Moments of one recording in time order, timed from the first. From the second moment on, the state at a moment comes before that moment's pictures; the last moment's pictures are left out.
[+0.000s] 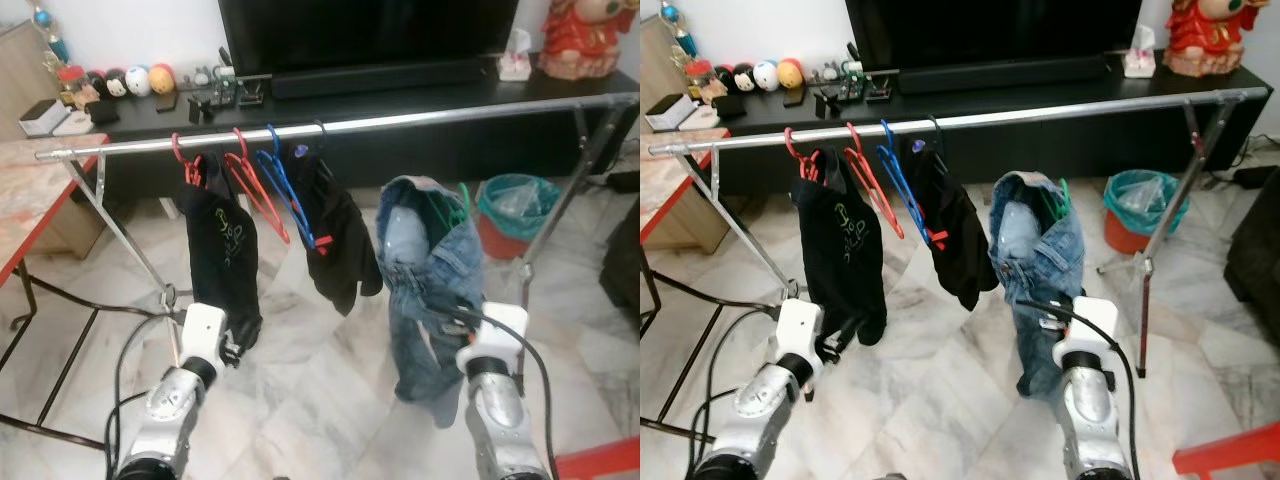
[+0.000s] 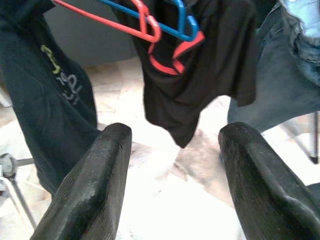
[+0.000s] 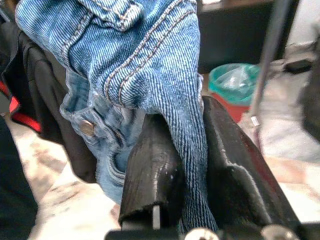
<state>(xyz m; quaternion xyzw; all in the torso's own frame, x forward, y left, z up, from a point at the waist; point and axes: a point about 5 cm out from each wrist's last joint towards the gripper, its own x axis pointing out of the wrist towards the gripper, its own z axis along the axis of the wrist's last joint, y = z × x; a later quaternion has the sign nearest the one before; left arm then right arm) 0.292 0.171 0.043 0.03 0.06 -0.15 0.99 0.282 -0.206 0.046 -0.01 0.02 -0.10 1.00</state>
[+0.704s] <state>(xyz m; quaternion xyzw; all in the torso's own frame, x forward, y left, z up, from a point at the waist) 0.292 0.182 0.047 0.04 0.05 -0.14 0.99 0.283 -0.209 0.047 -0.02 0.02 -0.09 1.00</state>
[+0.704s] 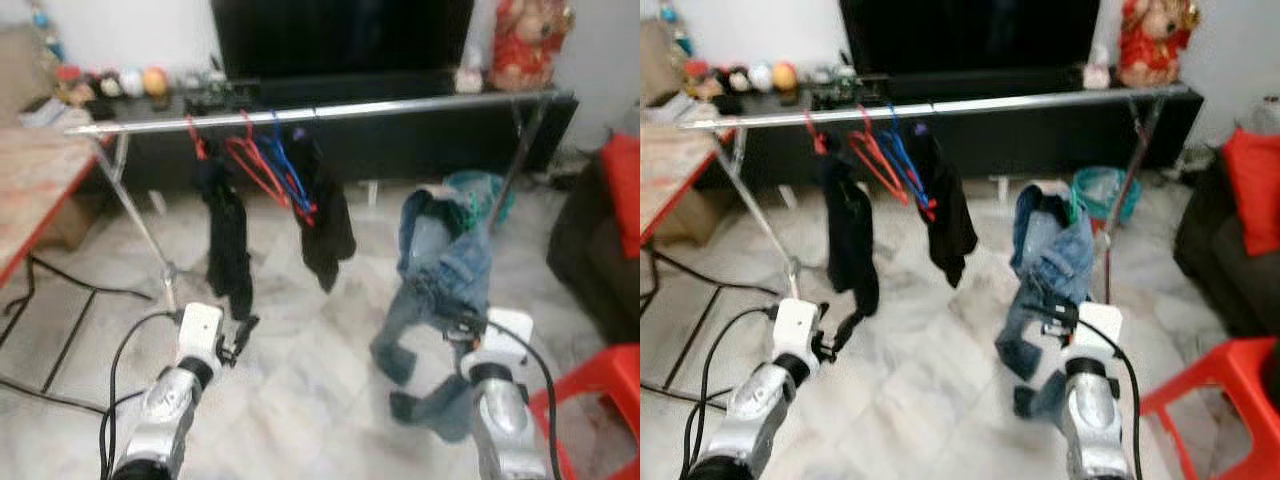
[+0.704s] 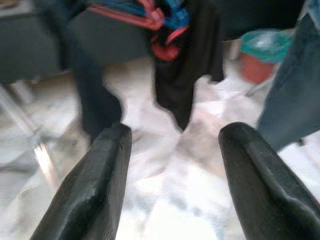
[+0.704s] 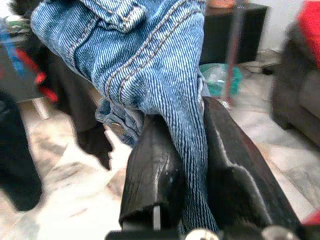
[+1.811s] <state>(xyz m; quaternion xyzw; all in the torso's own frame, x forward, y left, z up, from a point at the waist) 0.304 0.129 0.103 0.04 0.01 -0.35 0.94 0.282 -0.233 0.055 -0.09 0.05 0.02 0.99</state>
